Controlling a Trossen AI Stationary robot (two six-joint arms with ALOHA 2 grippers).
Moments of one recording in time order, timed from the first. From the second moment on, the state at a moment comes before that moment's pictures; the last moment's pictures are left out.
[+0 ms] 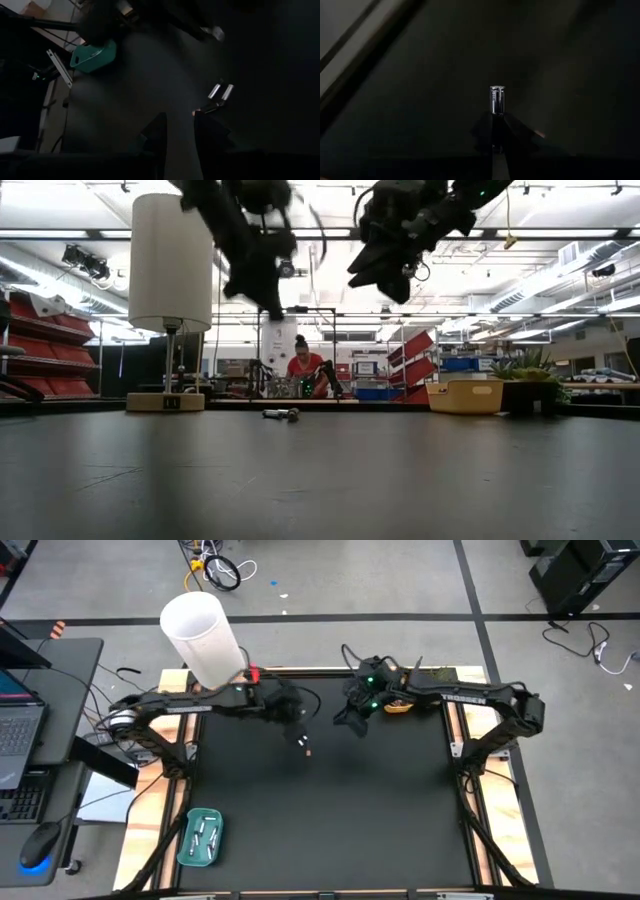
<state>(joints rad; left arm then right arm) 0.26 1.51 1.21 -0.62 -0.14 -0.21 -0.38 1.52 1.18 -0.36 -0.51 0.26</state>
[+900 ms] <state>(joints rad) -0.69 1.26 1.24 -1.05 -0.17 -1.71 -0.41 1.24 1.18 -0.72 -0.39 0.00</state>
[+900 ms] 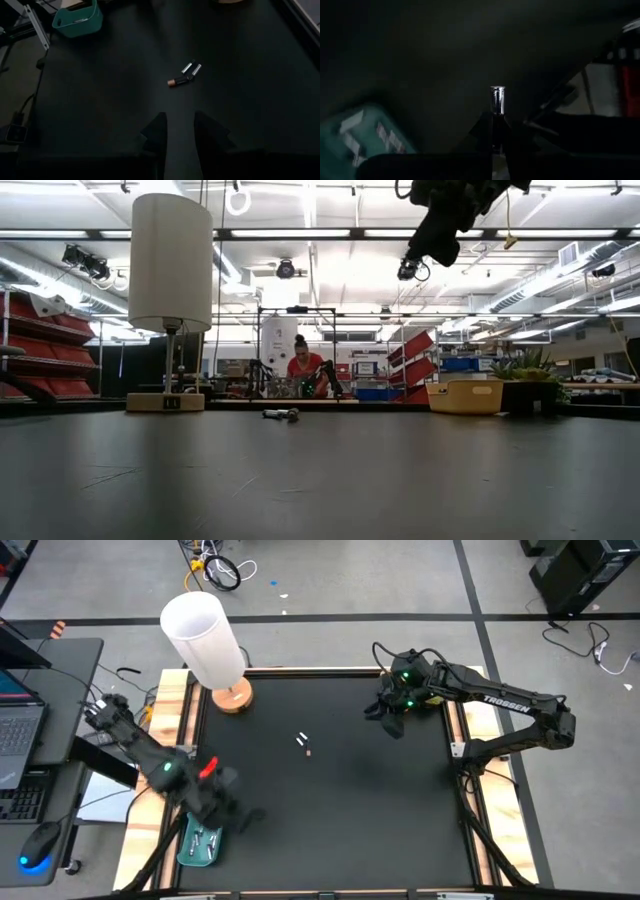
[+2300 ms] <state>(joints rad) -1.03 1.40 0.75 -0.85 -0.05 -2.17 -0.41 1.24 1.18 -0.71 -0.39 0.11</state>
